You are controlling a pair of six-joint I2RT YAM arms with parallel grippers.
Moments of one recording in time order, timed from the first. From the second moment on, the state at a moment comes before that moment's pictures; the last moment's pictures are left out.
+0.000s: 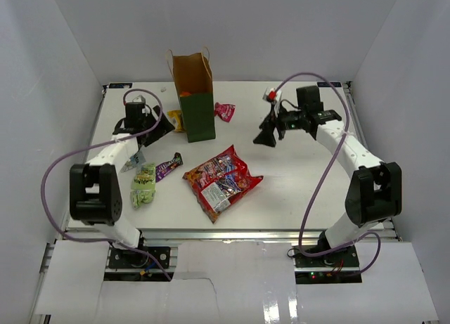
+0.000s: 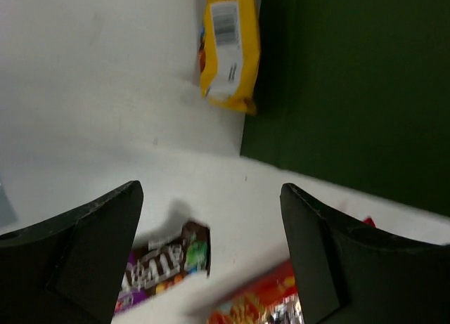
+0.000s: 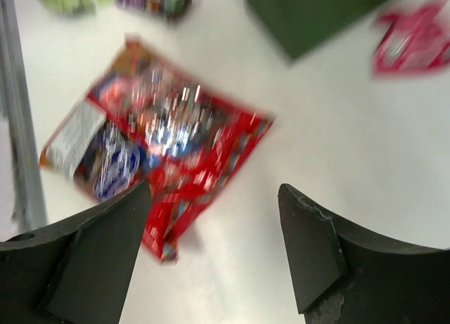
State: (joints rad) left arm -0.04 1.53 1.02 -0.19 0.12 -0.57; right arm 0.29 1.60 1.39 -0.39 -0.93 -0.43
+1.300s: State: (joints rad) left arm -0.12 1.81 1.22 -0.18 -0.05 -0.45; right arm 0.23 1.62 1.15 -0.51 -0.97 -0.52
